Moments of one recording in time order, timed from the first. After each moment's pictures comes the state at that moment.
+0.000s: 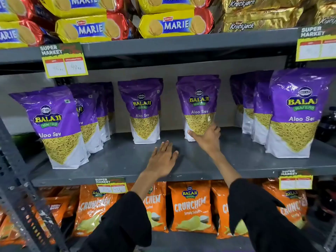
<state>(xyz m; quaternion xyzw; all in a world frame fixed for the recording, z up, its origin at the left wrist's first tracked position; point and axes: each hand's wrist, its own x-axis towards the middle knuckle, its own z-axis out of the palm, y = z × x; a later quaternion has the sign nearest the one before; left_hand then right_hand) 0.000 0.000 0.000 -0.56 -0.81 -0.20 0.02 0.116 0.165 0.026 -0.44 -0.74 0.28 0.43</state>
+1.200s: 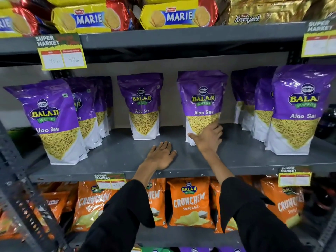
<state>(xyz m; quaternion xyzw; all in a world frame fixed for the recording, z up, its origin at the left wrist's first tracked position) -0.019 0.012 0.001 -0.56 -0.83 -0.06 -0.04 0.110 0.145 0.023 -0.53 -0.70 0.20 0.44</state>
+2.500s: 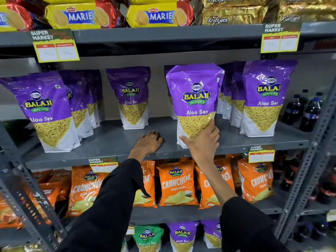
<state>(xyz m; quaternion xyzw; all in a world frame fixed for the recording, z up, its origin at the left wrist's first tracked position) -0.009 0.003 0.002 -0.56 -0.82 -0.11 0.01 0.201 0.051 0.004 -0.51 -0.70 0.16 0.48</state>
